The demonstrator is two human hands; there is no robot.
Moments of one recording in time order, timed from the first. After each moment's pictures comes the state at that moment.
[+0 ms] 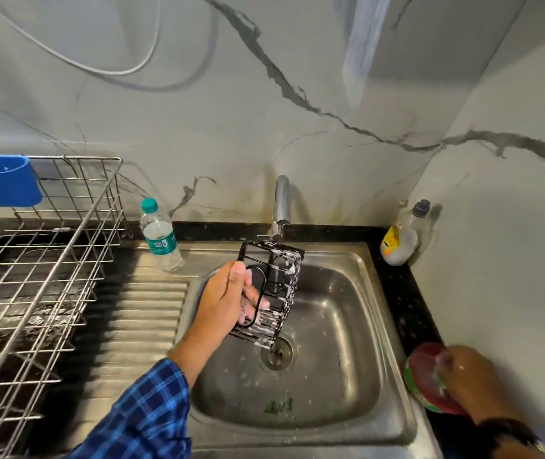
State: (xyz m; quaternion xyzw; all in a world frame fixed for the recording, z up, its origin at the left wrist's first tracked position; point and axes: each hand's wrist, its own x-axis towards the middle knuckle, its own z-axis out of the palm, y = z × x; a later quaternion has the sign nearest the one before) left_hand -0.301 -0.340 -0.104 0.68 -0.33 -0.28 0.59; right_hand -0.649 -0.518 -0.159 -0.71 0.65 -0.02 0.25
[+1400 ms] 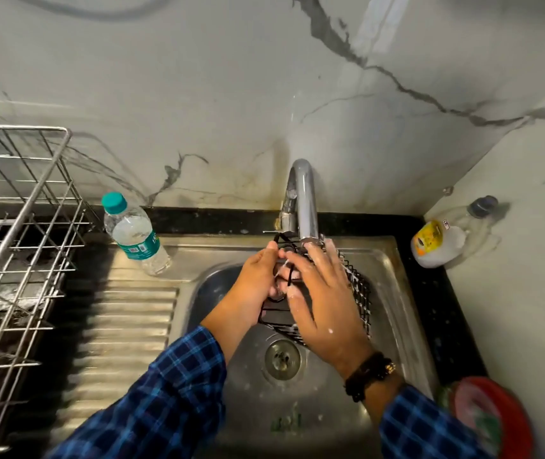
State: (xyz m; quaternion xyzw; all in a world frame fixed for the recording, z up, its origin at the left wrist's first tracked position) left_hand -0.239 -0.470 -0.167 0.61 -0.08 -0.53 0.58; right_hand -0.383 -0.506 -0.162 -0.90 0.30 -0.21 0.24
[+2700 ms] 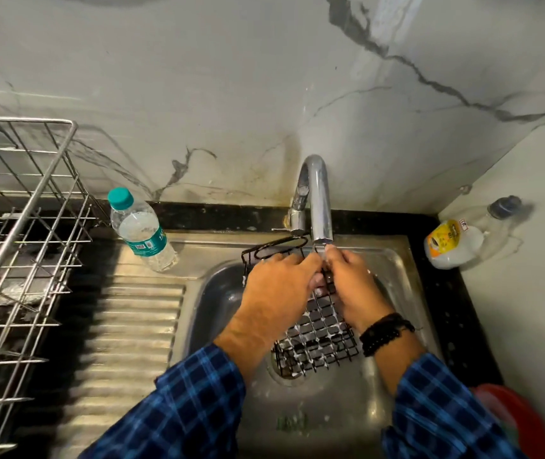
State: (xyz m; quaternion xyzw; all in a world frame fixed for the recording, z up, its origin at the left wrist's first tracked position) left_hand -0.251 -0.456 -0.151 0.77 -0.62 -0.06 0.13; right_hand -0.350 -0.556 -0.172 -0.50 0.51 -0.20 0.68
